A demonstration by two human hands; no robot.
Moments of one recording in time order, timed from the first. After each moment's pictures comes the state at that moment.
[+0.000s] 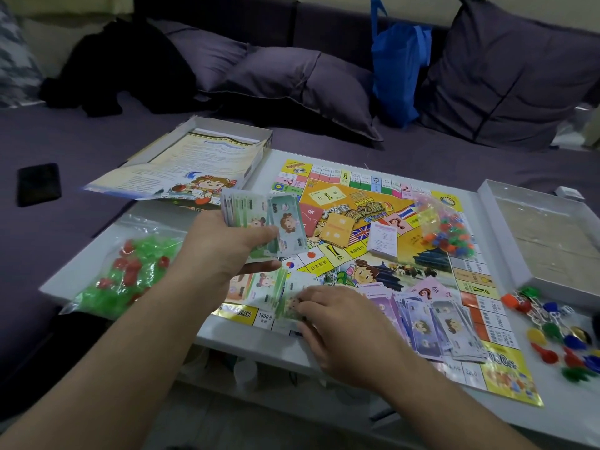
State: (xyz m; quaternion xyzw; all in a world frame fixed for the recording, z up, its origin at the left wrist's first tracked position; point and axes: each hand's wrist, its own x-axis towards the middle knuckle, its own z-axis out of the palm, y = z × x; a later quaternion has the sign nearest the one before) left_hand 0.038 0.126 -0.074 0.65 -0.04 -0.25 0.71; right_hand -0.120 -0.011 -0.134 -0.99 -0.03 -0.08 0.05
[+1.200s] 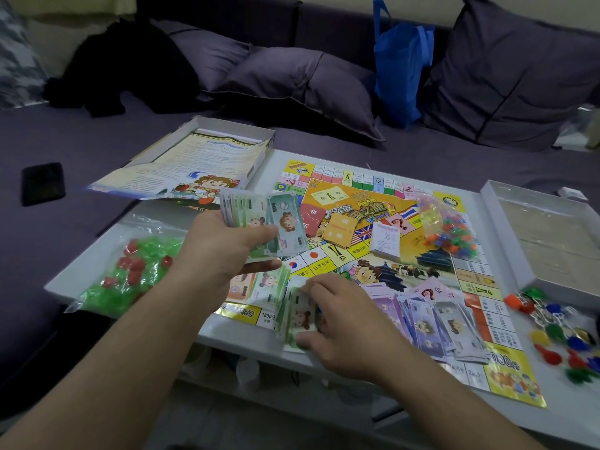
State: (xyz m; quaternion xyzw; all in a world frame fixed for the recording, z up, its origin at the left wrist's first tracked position) left_hand 0.034 0.131 -0.069 0.65 -0.03 -0.25 0.72; right_hand -0.115 -0.013 -0.131 -0.99 0.08 0.01 0.14
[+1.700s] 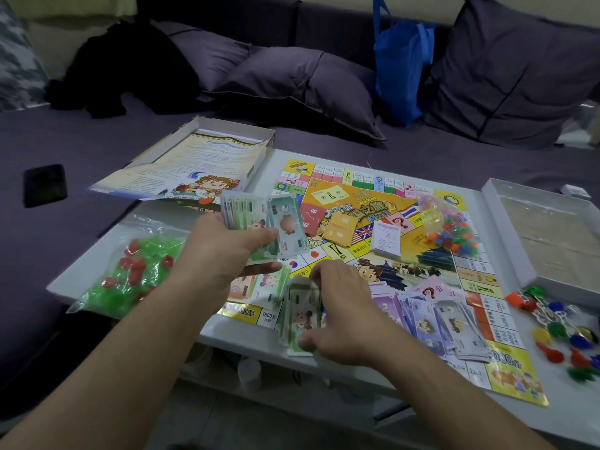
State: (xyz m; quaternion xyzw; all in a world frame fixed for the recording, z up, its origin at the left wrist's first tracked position) left_hand 0.032 0.131 -0.070 0.65 -0.03 -0.26 0.72; right_hand -0.099 -0.012 -0.122 -0.97 0.17 0.05 0.19
